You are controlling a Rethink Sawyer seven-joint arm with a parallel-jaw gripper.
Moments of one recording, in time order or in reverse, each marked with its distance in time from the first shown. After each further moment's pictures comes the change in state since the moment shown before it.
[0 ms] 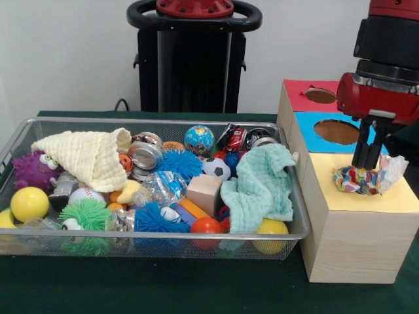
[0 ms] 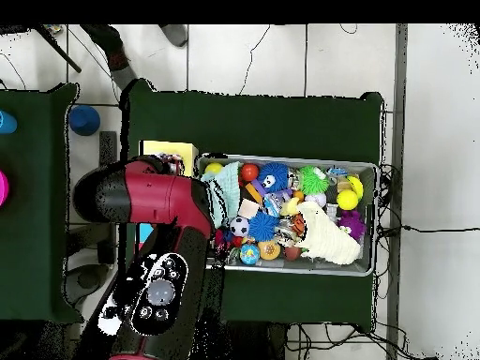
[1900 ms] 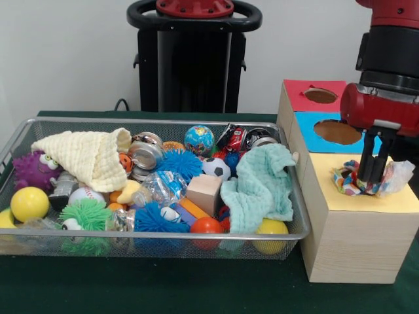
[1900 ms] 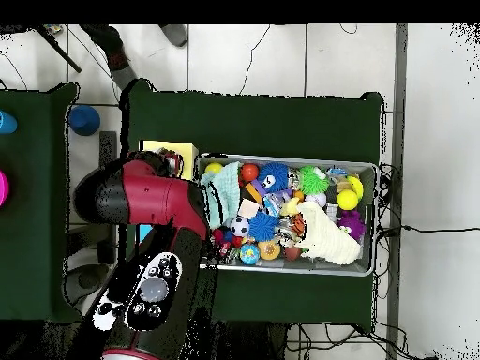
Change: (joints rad) arm 0.027 0.041 -0.030 -0.004 0.041 -0.122 0.001
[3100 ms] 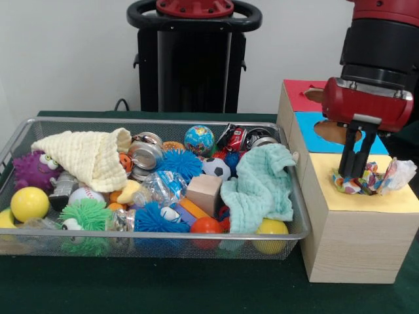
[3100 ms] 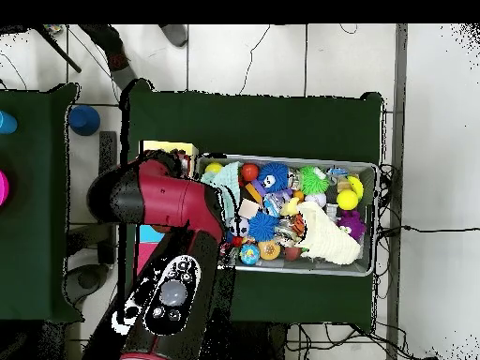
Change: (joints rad) arm -0.045 -0.036 0.015 0.042 -0.002 -0.009 0.000
